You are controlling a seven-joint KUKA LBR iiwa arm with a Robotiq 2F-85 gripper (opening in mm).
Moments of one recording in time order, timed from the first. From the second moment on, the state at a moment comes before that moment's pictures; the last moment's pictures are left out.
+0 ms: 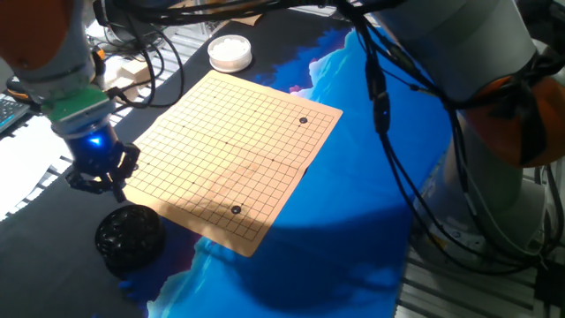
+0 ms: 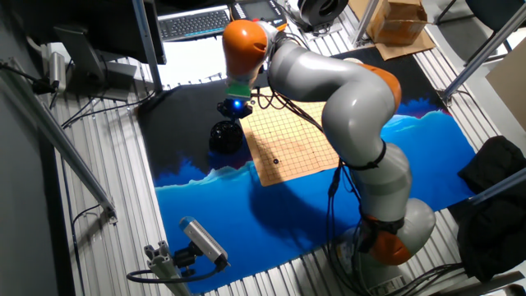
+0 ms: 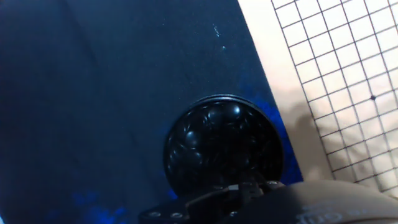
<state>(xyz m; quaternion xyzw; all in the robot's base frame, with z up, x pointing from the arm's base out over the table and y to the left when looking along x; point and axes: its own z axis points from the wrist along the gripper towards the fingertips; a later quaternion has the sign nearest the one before) 0.577 0.305 0.156 -0.17 -0.98 -0.04 0.05</state>
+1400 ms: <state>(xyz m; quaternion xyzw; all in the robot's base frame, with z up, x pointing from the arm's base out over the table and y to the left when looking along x) 0.599 0.334 0.091 -0.23 -0.97 -0.05 0.03</state>
